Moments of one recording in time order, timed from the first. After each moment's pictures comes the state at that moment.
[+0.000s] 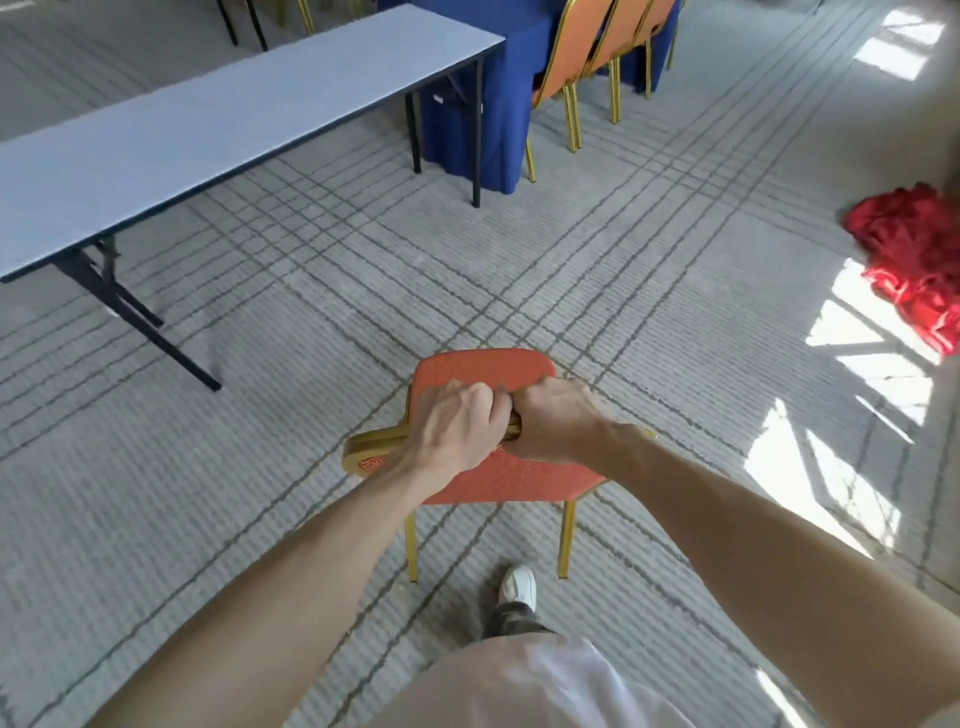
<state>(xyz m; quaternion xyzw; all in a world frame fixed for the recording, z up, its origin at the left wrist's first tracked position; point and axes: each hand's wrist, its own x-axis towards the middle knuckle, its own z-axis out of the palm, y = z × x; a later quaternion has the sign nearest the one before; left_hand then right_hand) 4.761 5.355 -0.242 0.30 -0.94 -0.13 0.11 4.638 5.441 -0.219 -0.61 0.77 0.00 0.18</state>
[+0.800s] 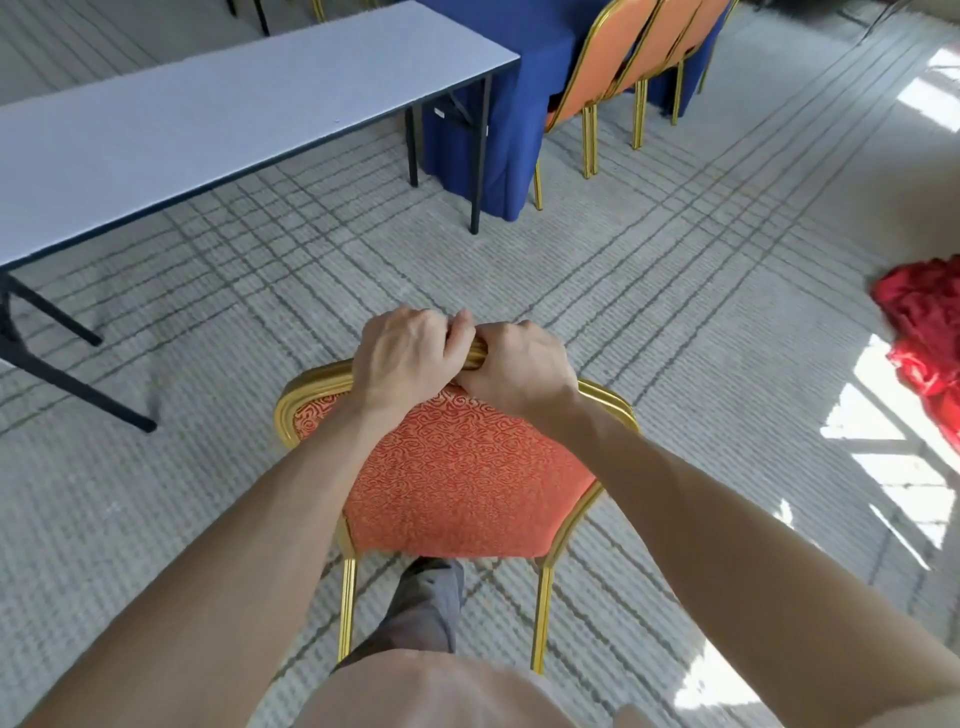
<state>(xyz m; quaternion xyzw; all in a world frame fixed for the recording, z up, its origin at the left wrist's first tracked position) 4.516 5.092 -0.227 0.33 -0.91 -0.05 0.24 4.405 5.191 -0.209 -0.56 0.81 -0.18 0.07</state>
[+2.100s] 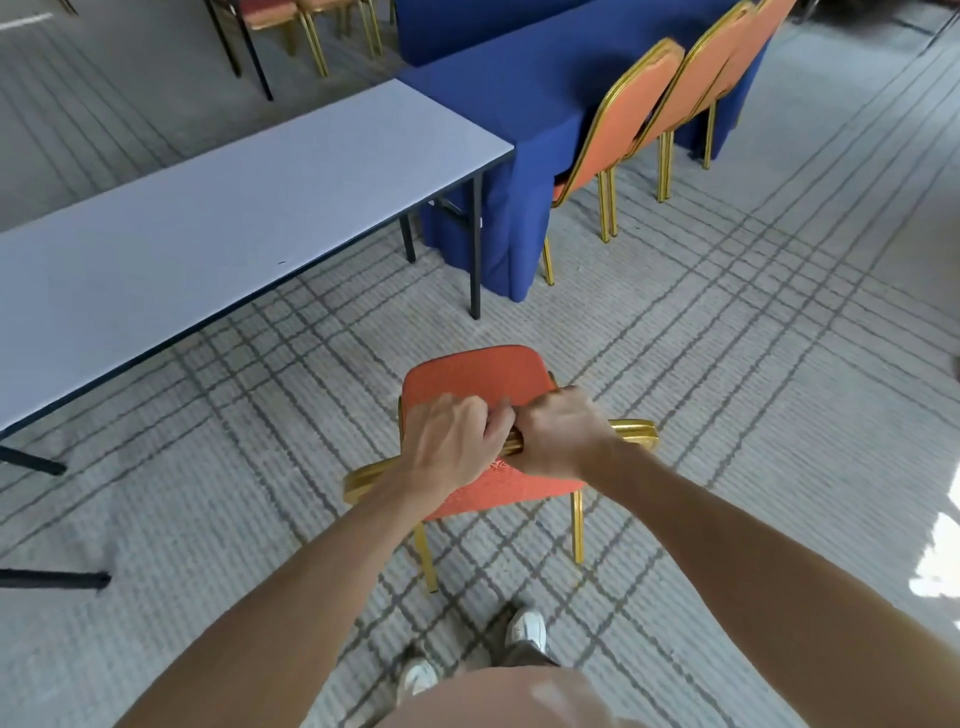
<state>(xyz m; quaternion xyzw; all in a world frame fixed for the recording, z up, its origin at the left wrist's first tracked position) 4.167 4.840 -0.239 0.37 -0.91 -0.11 0.13 4.028 4.912 -0.247 -0.71 0.71 -0.03 -0.04</state>
